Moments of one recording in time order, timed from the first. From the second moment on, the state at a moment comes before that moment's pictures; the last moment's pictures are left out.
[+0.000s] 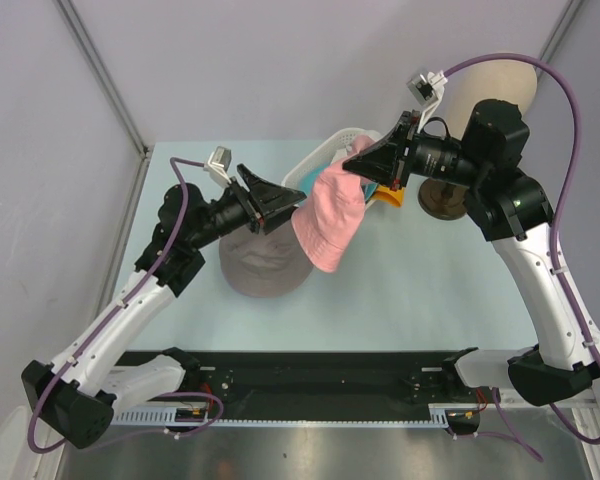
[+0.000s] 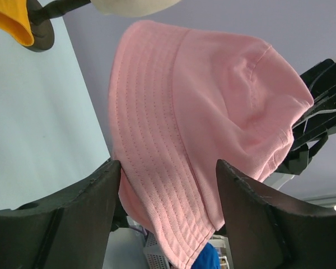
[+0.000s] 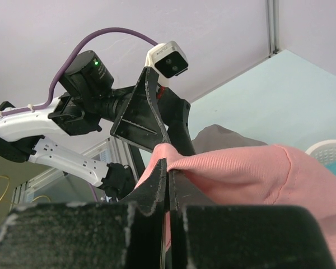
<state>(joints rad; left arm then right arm) -0.52 1.03 1.01 0.04 0.47 -1.27 0.44 1.29 1.78 -0.48 -0.77 0.35</state>
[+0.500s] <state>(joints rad) -0.52 1.00 0.96 0.17 0.45 -1.37 0.44 1.29 1.72 -0.48 -0.77 0.35</state>
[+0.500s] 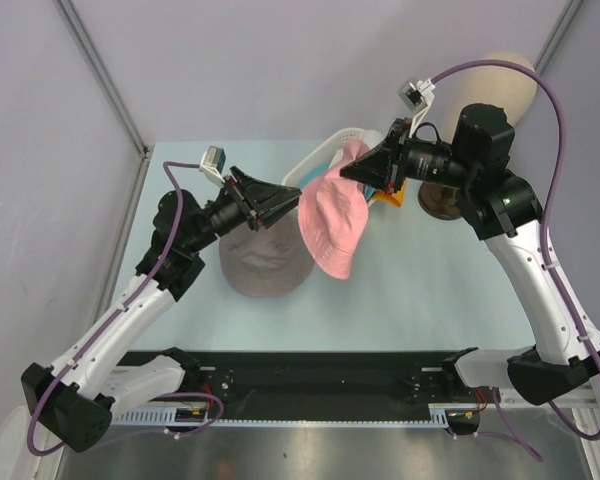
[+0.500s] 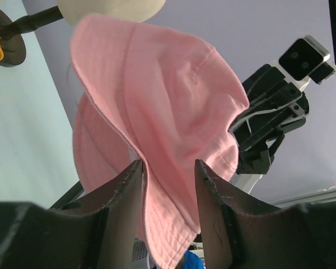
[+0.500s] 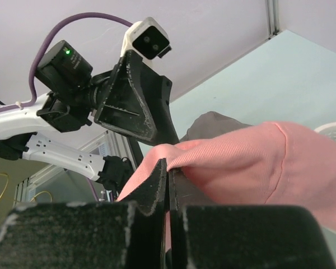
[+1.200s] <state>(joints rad) -0.52 0.99 0.91 0.13 0.43 -1.35 0.44 1.31 1.72 -0.43 -0.74 0.37</state>
